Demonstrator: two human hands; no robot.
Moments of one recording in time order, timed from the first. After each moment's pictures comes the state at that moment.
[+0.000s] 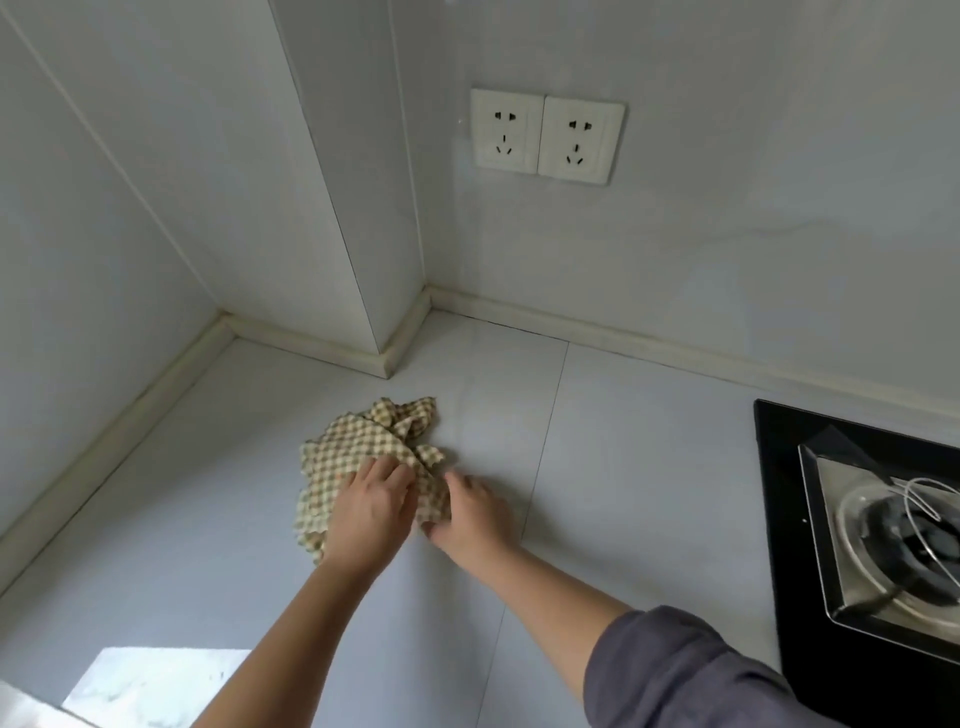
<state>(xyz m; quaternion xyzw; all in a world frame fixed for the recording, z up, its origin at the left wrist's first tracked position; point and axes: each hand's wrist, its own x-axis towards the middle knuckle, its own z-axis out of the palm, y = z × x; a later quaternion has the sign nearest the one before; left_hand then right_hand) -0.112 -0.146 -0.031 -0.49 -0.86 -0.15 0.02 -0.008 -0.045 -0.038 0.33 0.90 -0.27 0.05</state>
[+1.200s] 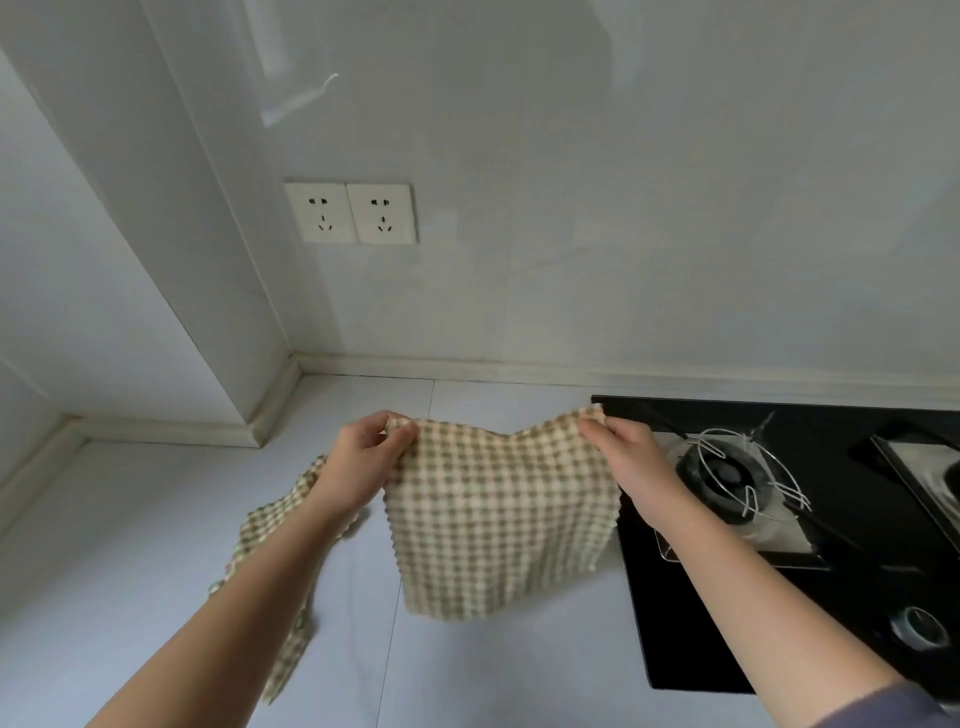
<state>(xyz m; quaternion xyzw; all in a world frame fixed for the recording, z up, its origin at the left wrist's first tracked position) -0.012 -0.030 0.089 -0.37 -0.70 -0.52 -0.32 0.235 0.106 0.078 0.48 0.62 -0.55 -0.28</state>
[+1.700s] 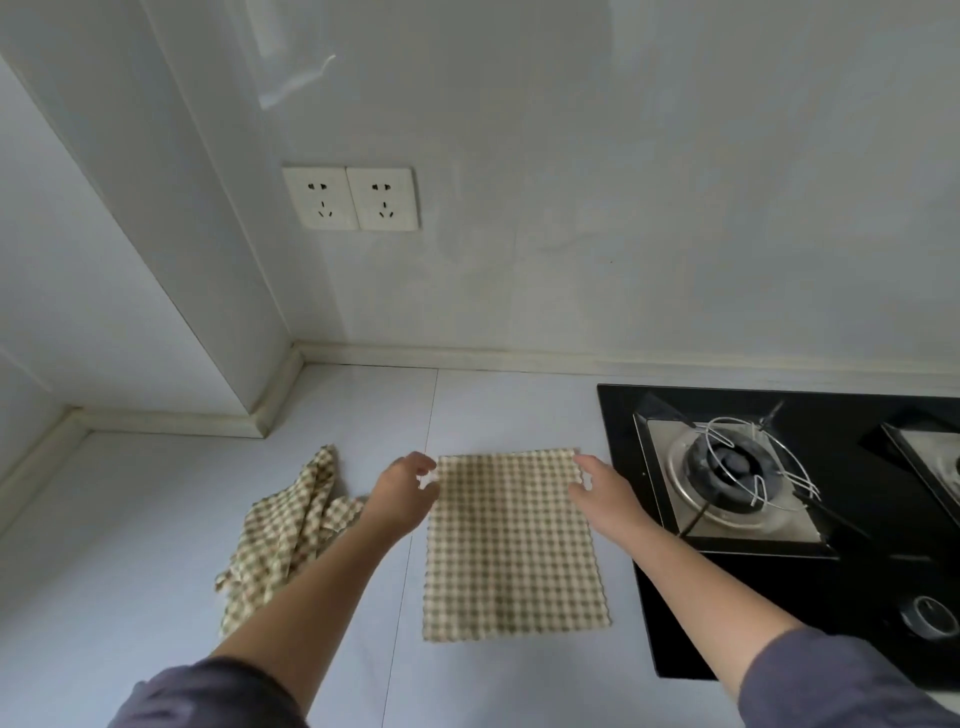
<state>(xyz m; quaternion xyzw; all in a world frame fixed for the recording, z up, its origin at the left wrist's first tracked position) -0.010 -0.012 -0.008 -0.45 -0.82 -0.24 -0.26 0.230 0.094 0.007 0.55 0.72 -0.41 -0.09</state>
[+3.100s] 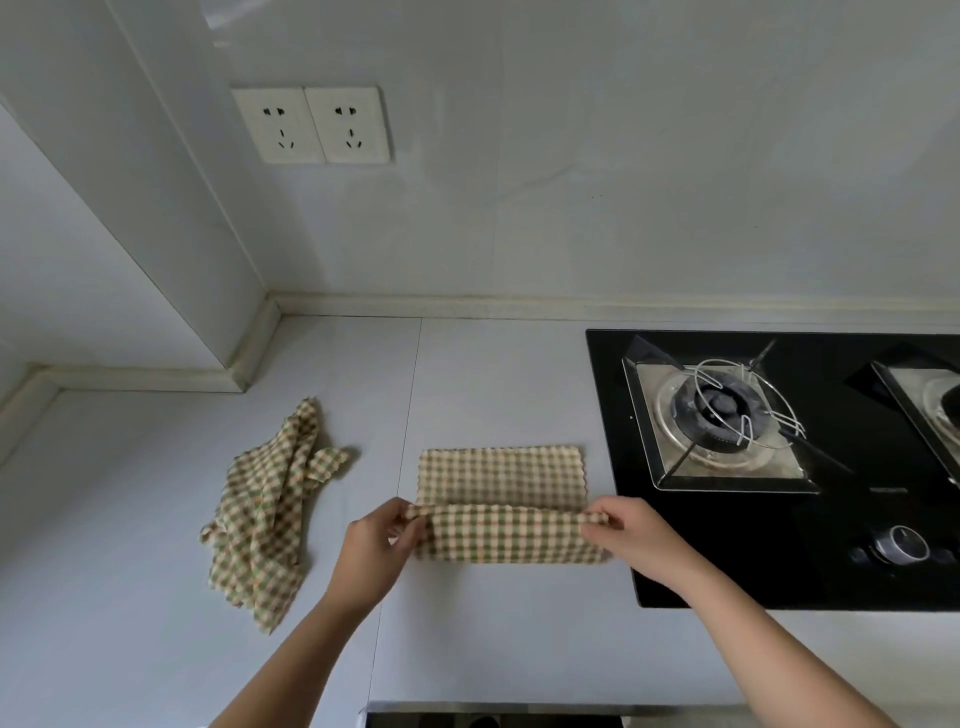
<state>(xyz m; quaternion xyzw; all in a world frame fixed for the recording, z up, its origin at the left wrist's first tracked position) 0.034 -0.111 -0.048 -0.45 -0.77 -0.36 -0.26 0.310 0.039 -0.028 0.49 0.68 -0.54 -0.06</state>
